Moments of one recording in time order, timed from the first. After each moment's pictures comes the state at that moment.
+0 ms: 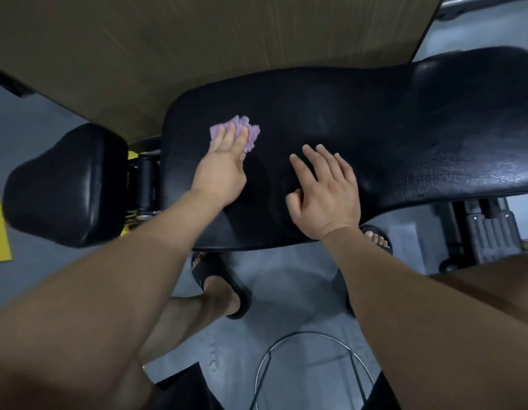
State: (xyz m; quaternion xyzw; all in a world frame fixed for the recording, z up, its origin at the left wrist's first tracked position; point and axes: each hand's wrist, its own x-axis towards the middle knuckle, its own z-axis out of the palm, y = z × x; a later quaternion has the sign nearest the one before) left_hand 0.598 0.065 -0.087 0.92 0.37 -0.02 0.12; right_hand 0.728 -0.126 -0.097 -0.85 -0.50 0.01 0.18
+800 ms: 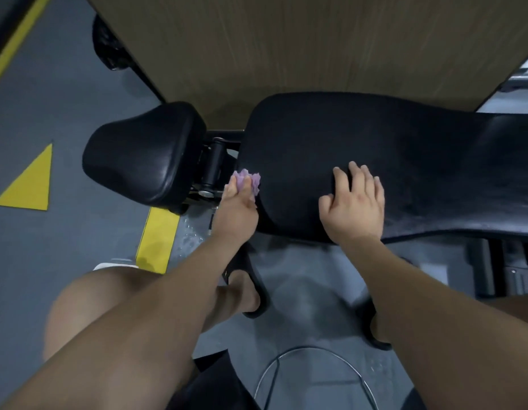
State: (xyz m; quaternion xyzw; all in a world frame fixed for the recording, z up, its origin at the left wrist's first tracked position) left_hand 0.448 0.023 -0.089 0.80 0.56 0.04 0.23; right_hand 0.652 -0.092 -0.084 -0.87 -0.47 0.04 0.15
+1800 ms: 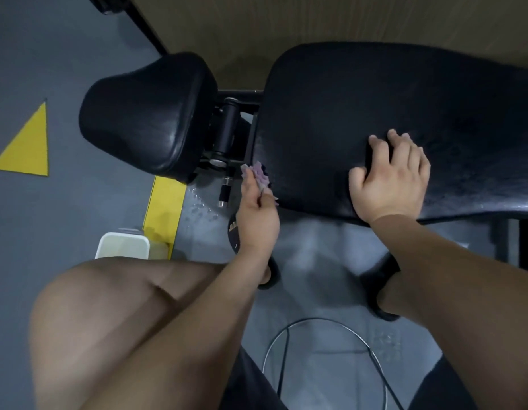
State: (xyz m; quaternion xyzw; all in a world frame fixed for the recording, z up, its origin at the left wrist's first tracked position) left_hand 0.438 -0.034 -0.103 0.55 0.63 0.28 0.47; right_hand 0.648 -0.086 -0.098 -0.88 -0.45 -0.04 0.17
